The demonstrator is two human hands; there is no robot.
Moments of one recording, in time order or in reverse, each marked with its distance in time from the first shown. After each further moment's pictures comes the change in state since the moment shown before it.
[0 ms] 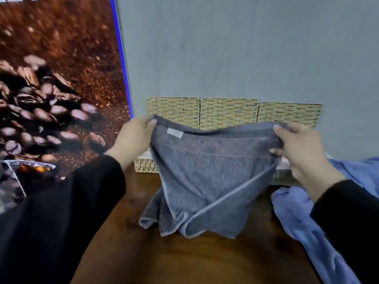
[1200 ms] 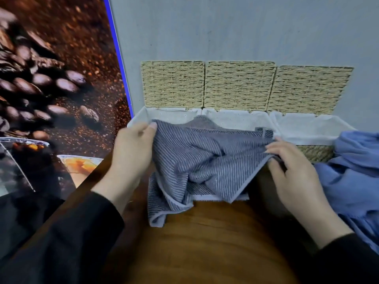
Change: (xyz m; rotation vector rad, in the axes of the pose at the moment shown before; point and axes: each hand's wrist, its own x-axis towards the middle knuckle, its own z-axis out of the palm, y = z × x) left_hand -0.072 -0.035 0.048 -0.315 0.118 -0.140; right_hand -0.068 0.104 -0.005 -0.669 -0.243 -0.581
